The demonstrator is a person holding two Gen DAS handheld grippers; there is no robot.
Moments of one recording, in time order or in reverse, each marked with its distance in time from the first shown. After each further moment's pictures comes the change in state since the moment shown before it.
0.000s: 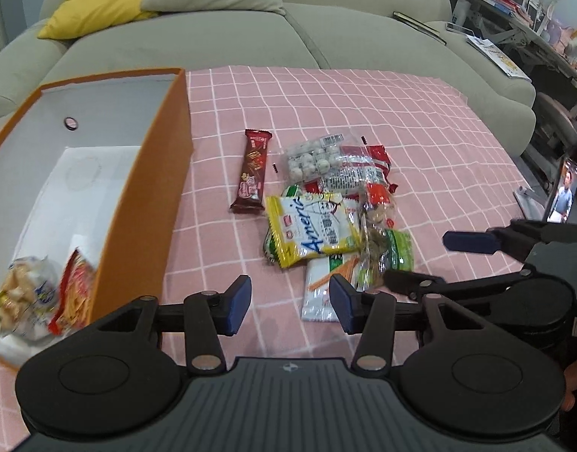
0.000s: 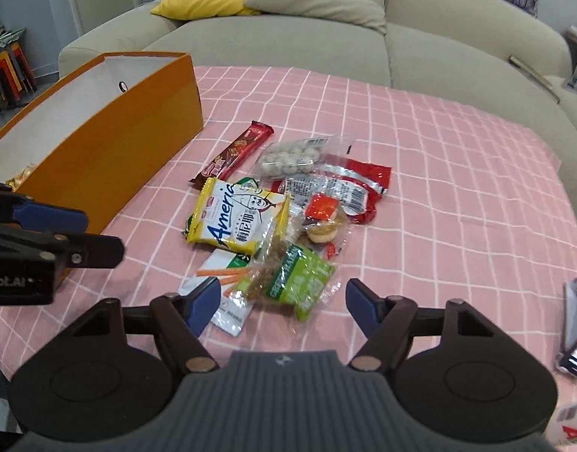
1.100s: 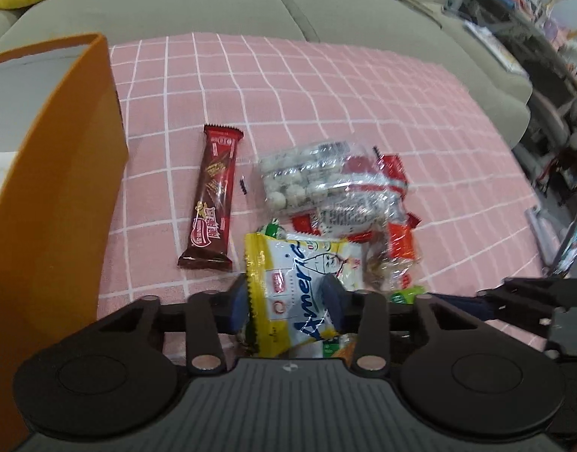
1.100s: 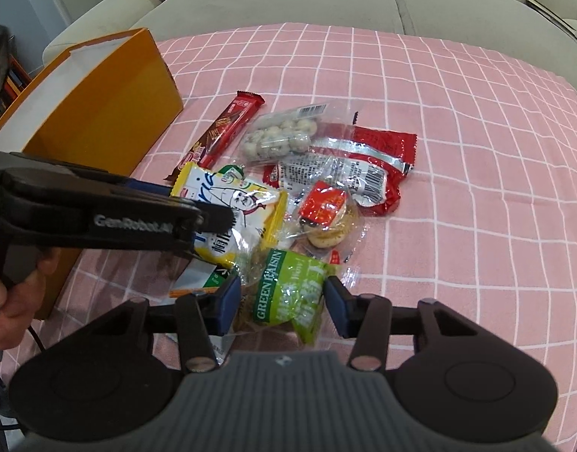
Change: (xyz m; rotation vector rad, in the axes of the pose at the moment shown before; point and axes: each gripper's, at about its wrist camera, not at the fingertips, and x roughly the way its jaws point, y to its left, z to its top) left arm 0.098 0.011 0.054 -0.031 0.086 -0.131; right arm 0.054 -0.026 0.022 0.071 0.126 0.085
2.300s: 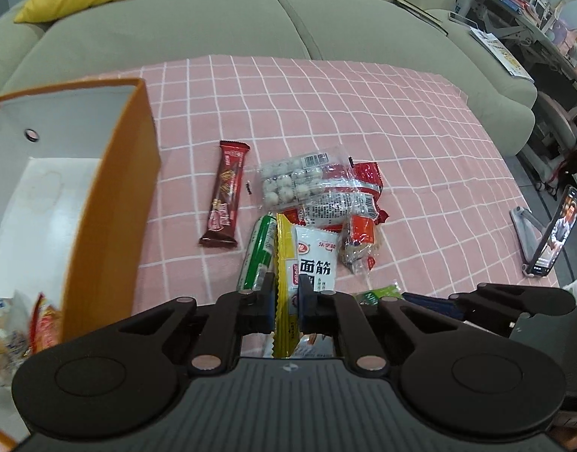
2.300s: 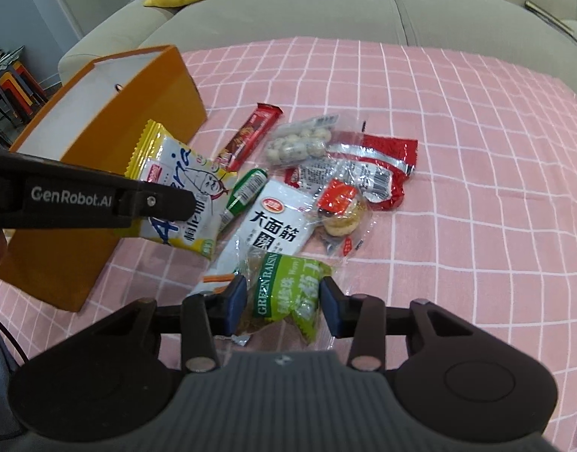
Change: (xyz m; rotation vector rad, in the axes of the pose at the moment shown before) left arm -0.069 -0.030 -0.008 -0.001 -0.004 0.085; right arm -0.044 0.017 -0.015 0.014 -0.043 0.027
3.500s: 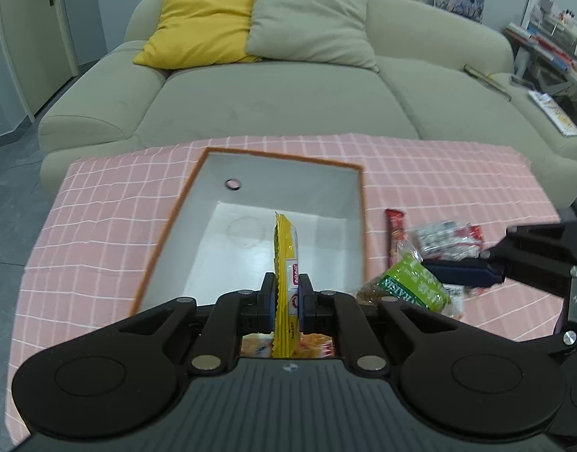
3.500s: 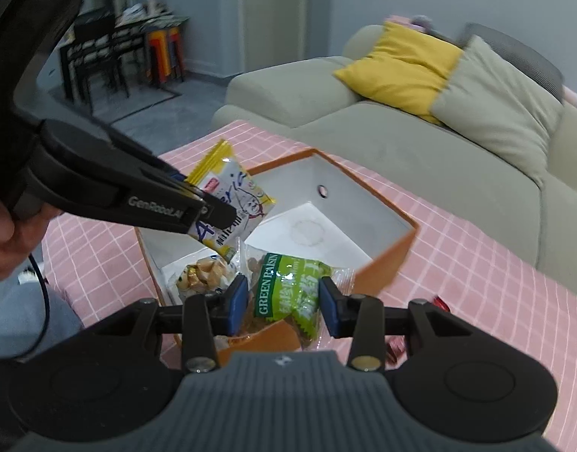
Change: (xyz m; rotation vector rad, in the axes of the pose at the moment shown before) left arm -0.133 0.133 -0.013 -0.047 -0.168 0.213; right arm -0.066 0.207 0.064 -0.565 -0.213 0.193
